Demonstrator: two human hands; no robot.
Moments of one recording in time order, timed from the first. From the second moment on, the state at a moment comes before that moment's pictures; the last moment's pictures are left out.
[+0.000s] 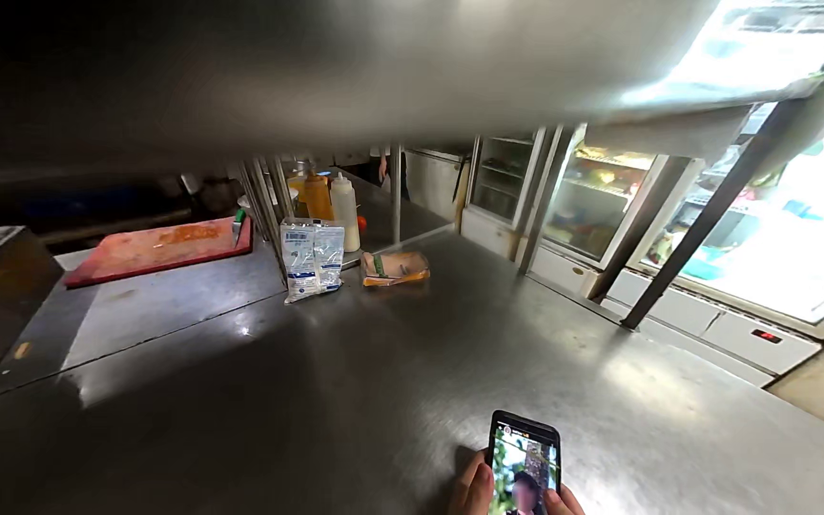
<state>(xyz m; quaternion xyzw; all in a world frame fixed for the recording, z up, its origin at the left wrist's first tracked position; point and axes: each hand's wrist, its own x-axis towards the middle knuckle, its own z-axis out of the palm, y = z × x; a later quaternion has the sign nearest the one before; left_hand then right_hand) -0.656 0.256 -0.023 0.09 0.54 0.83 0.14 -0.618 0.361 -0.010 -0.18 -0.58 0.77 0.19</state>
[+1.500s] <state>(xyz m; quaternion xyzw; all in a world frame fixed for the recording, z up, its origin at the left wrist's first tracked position) -0.654 0.253 -0.016 0.10 0.55 0.82 0.13 -0.616 0.360 -0.009 -0.19 -0.59 0.76 0.19</state>
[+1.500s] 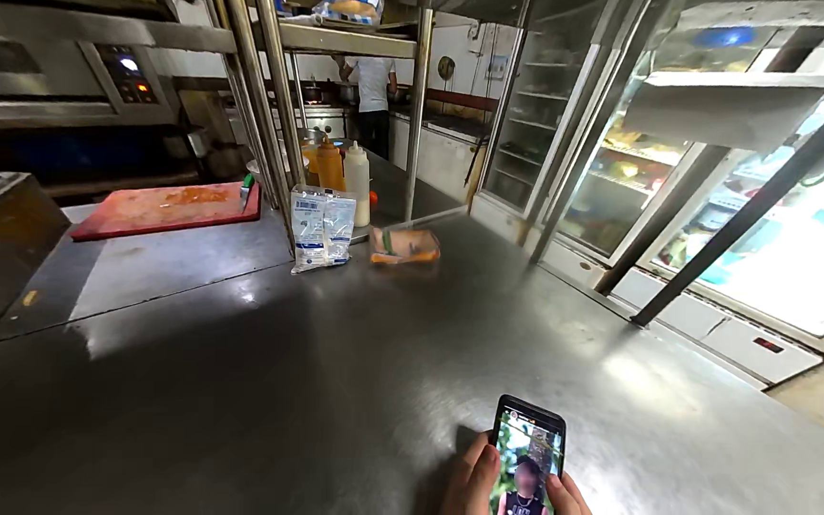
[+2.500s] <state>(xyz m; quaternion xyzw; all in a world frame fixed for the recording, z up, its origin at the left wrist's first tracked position) -0.656 0.253 -0.016 0.13 0.55 0.82 0.13 -0.616 0.360 -0.008 -0.21 -0.60 0.75 0.19</state>
